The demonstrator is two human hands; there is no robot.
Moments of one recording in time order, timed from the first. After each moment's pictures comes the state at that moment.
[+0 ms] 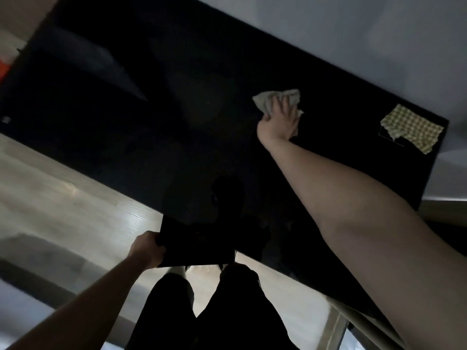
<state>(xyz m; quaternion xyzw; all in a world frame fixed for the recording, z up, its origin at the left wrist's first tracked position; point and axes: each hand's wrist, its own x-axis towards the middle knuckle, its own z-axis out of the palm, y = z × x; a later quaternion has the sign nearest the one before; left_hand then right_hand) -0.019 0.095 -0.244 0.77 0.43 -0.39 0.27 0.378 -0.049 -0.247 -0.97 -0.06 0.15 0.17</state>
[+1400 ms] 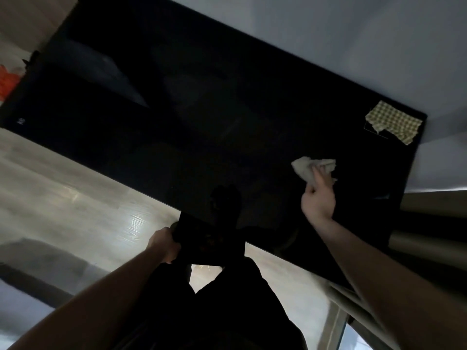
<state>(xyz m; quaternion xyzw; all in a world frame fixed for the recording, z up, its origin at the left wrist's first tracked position) -0.028 0.072 -0.254 0.77 0.40 -0.42 0.26 0.236 -0.255 -0.243 -0.96 0.00 0.11 0.27</state>
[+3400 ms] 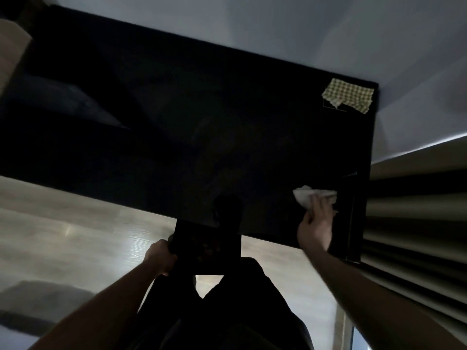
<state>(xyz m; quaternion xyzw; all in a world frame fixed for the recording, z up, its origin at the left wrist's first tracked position) -0.034 0.052 -0.247 0.78 0.36 -0.45 0.24 0.121 -0.340 -0.248 -0.95 0.13 0.06 0.27</state>
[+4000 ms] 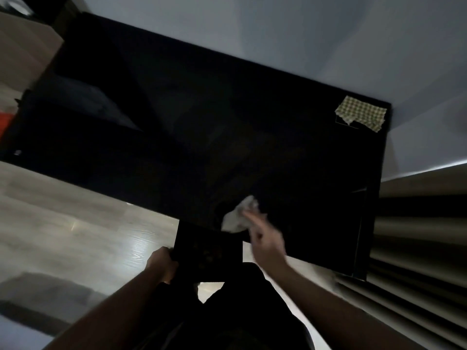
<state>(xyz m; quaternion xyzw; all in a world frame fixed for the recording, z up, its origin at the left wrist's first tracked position) -0.046 0.051 -0.229 0.77 0.38 -0.43 0.27 0.079 -0.214 -0.197 -0.86 -0.09 0.20 0.46</state>
